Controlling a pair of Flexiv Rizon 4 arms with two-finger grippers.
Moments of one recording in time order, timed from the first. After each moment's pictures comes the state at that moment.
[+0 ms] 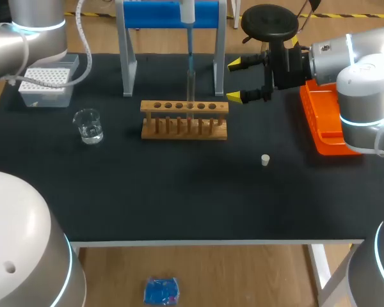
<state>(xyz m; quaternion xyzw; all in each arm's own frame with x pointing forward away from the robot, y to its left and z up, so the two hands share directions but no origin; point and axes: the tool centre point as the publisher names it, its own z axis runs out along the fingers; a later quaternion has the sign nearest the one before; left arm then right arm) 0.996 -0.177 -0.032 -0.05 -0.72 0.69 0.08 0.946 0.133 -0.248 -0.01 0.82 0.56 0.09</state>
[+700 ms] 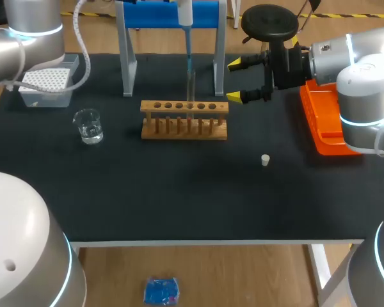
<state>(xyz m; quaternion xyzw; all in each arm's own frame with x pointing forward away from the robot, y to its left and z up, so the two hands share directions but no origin) 0.988 -0.175 -0.034 -0.05 -0.72 0.69 0.07 0.946 0.133 -0.248 -0.01 0.82 0.56 0.09</state>
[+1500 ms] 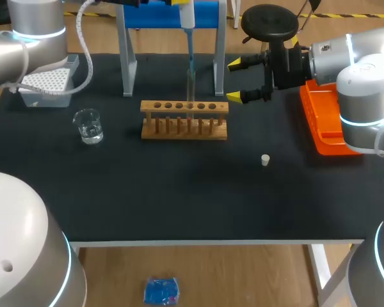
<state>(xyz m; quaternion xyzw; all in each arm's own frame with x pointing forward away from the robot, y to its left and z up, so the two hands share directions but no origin) 0.990 -0.177 -0.042 -0.06 -0.72 0.69 0.07 0.946 0.133 -0.248 -0.01 0.82 0.56 0.09</state>
